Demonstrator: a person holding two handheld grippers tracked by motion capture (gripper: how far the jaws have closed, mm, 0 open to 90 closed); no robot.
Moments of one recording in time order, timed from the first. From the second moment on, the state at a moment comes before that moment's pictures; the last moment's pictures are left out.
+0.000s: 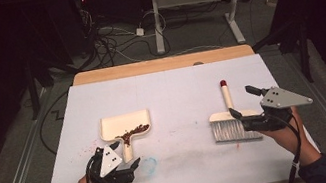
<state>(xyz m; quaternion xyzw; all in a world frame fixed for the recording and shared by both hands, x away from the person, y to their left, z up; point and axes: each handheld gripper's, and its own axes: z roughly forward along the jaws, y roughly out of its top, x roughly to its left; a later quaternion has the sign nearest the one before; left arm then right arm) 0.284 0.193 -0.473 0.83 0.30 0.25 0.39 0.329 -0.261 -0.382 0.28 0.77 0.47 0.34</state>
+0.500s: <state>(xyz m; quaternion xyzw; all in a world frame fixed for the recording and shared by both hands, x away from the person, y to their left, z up) 0.284 0.194 -0.474 0.83 0.30 0.25 0.39 0.323 -0.270 -0.397 0.27 0.77 0.45 0.36</state>
